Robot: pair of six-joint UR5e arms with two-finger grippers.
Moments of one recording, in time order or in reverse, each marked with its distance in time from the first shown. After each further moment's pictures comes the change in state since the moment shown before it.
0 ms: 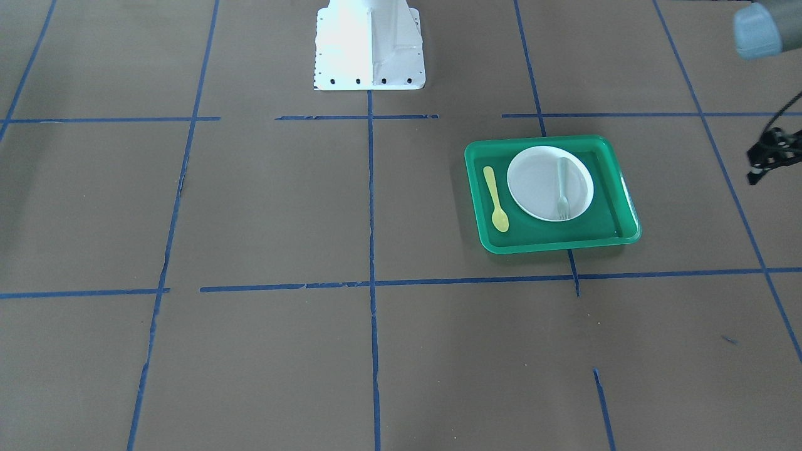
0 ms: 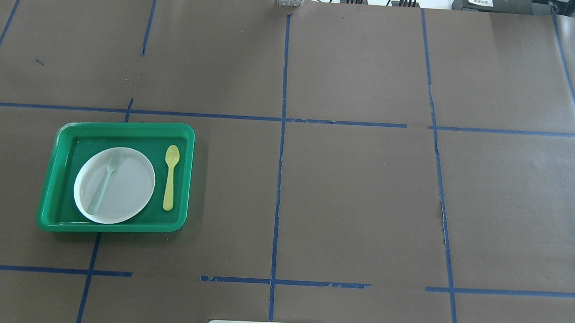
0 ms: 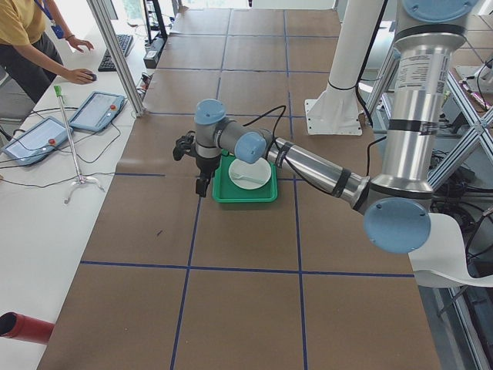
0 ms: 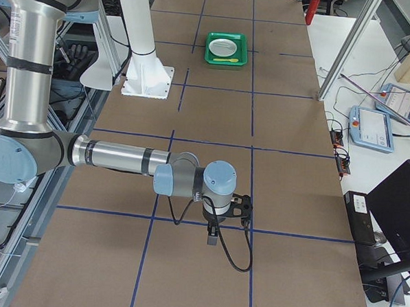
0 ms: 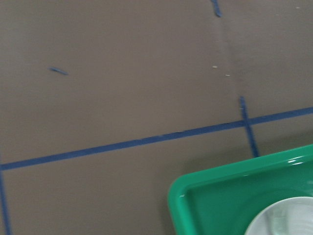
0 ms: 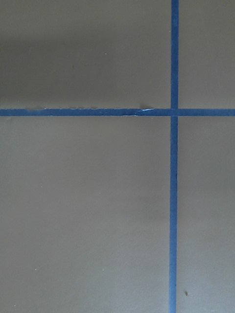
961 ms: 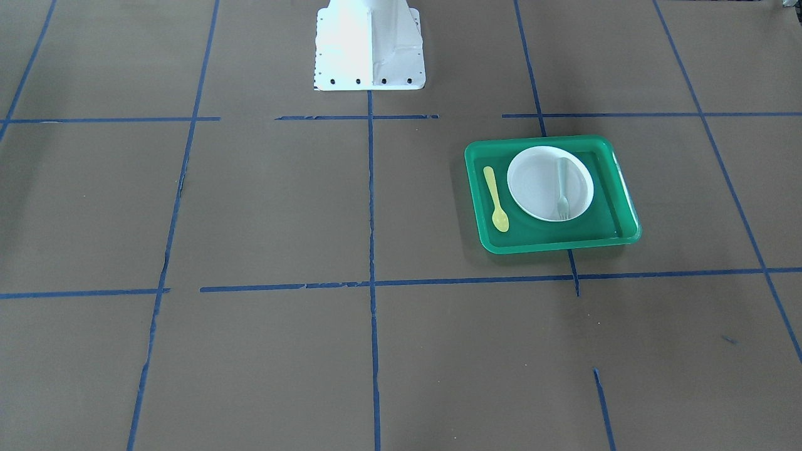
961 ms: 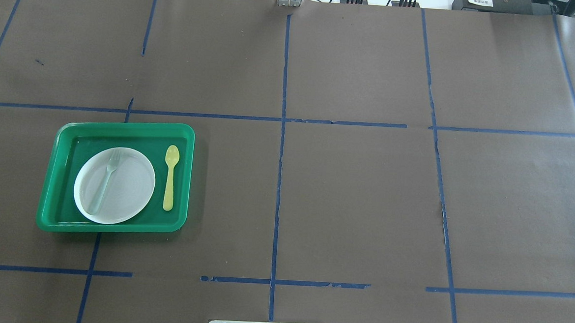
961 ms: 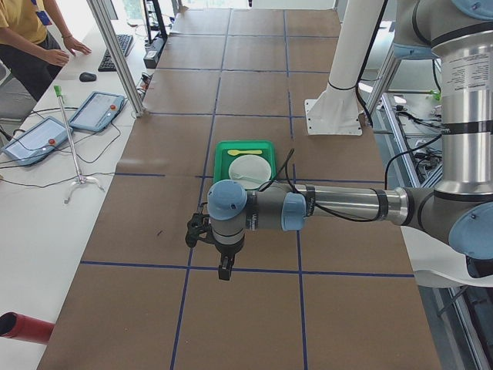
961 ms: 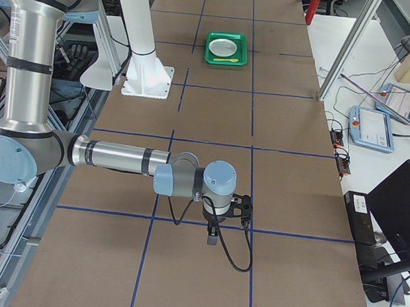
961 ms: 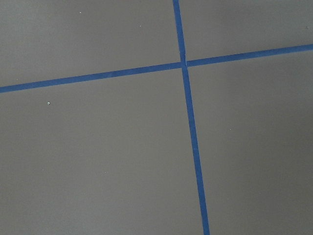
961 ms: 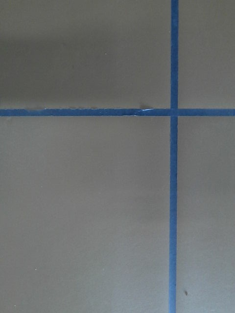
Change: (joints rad) left arm -0.225 0.169 0.093 0.028 -0.129 0.256; right arm 0.000 0.000 0.000 0.000 0.000 0.001
